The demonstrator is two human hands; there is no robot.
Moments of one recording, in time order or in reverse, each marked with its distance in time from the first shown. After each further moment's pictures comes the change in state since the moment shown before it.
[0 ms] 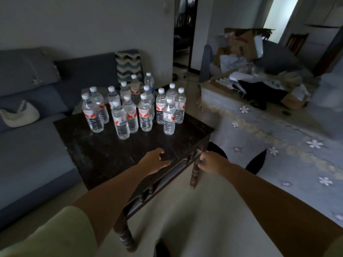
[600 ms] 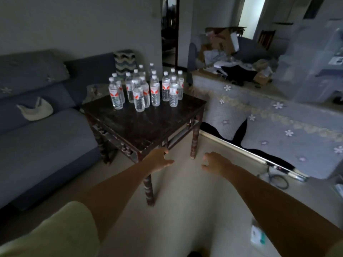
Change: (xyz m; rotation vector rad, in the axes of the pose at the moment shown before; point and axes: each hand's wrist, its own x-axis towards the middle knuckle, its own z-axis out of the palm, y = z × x) left_hand -0.323 -0.089 -0.001 0.181 -0.102 0.127; right_hand -0.326 -0.134 0.125 0.061 0.003 0.158
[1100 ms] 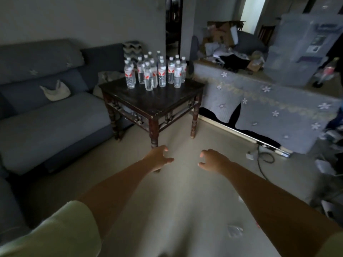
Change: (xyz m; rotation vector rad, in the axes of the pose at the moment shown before) left_hand -0.273 -0.018 0.065 -0.096 -0.007 -0.044; right_hand -0.253 -0.038 0.089 -0.043 0.001 -0.022
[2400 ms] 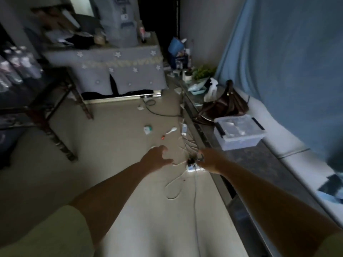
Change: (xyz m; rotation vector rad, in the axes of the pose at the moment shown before) left_hand -0.494 0.077 0.247 0.262 -0.512 0.689; right_hand -0.677 0.036 0.233 0.307 0.202 0.705
